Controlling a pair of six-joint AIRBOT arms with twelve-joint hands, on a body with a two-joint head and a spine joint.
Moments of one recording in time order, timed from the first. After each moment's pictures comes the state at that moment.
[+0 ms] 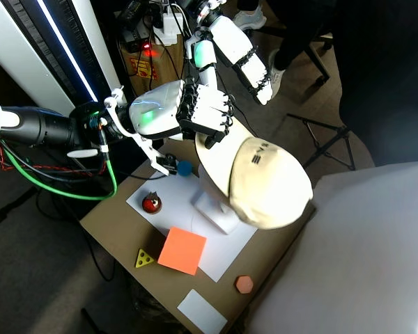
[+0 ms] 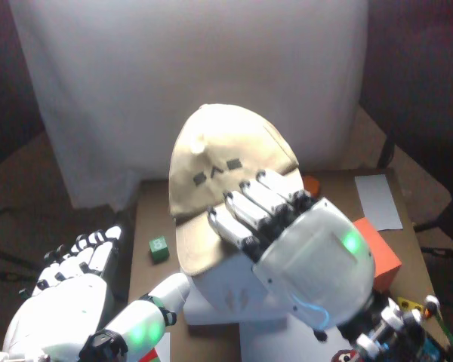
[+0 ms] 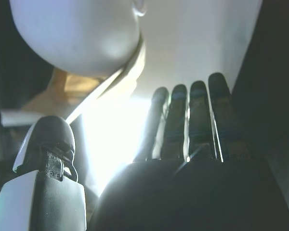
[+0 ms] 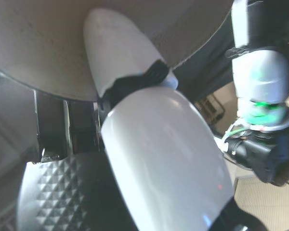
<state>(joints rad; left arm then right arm) 1.16 -1.27 0.73 -1.08 -1.49 1.30 -0.86 -1.66 1.33 0.02 1.48 -1.64</state>
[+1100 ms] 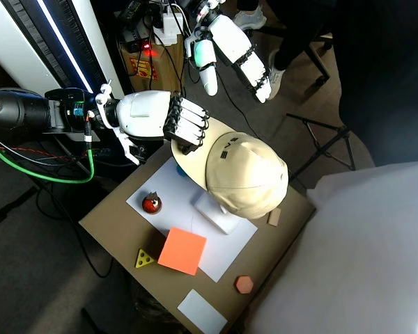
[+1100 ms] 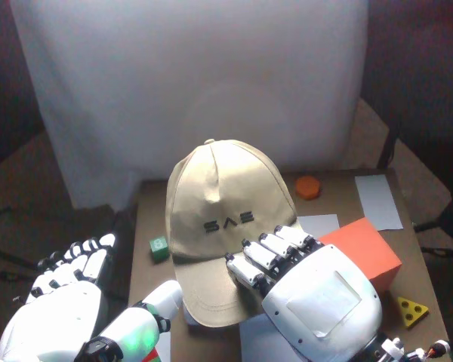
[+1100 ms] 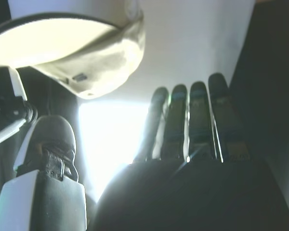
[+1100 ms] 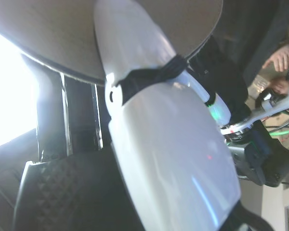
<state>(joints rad) 1.17 -1.27 0.72 -1.09 -1.50 1.30 -0.93 -1.64 1.20 0.28 1.35 -1.68</state>
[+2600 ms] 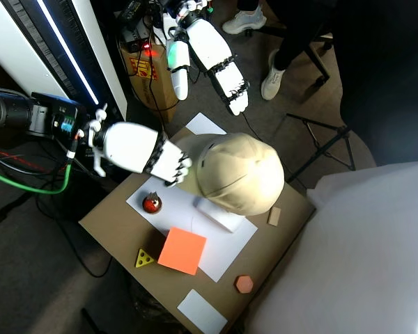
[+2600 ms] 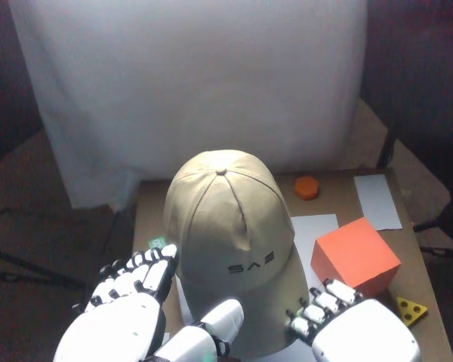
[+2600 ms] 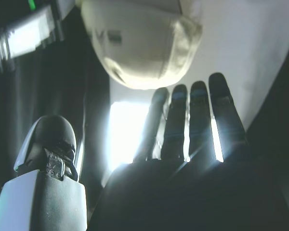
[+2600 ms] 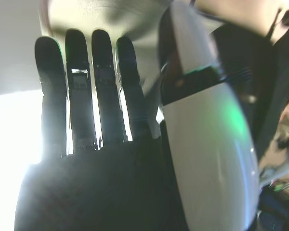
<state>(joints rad) 1.12 -1.32 0.66 -1.04 -1.47 1.36 -1.04 -1.60 1.14 0.56 1.13 -1.74</state>
